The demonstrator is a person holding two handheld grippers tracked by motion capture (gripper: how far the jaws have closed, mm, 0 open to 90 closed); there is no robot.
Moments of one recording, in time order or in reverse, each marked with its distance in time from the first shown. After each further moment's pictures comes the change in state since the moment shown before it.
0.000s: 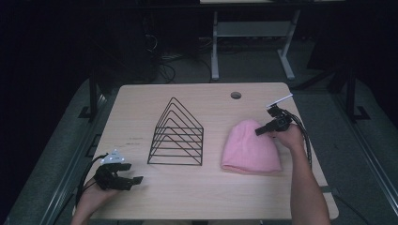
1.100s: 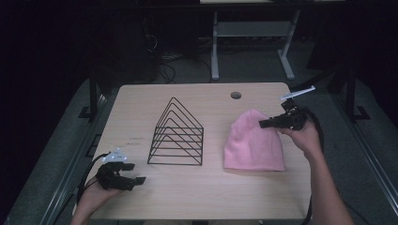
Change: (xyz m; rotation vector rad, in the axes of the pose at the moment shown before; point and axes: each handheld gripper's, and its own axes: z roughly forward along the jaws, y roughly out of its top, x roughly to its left) left arm -0.010 0.014 -0.005 0.001 -0.058 0.011; right arm 0.052 -0.011 -0.081 -0.226 0.092 -0.154
